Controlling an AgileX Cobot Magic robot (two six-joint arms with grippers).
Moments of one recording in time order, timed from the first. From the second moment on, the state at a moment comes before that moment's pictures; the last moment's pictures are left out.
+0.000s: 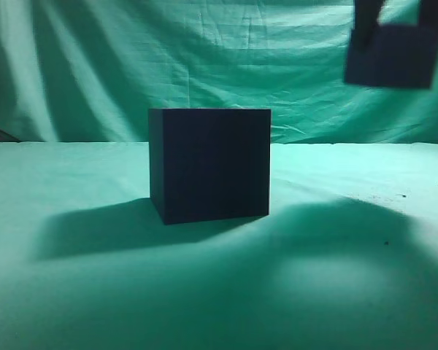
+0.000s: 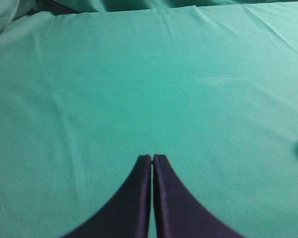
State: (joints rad) left arm -0.11 -0.02 0.02 0.09 0.36 -0.03; right arm 0.39 1.62 -1.33 0.02 1.07 0.13
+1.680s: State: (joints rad) left arm -0.11 -0.02 0.02 0.09 0.36 -0.03; right arm 0.80 1.90 -1.68 -0.04 1.24 0.35
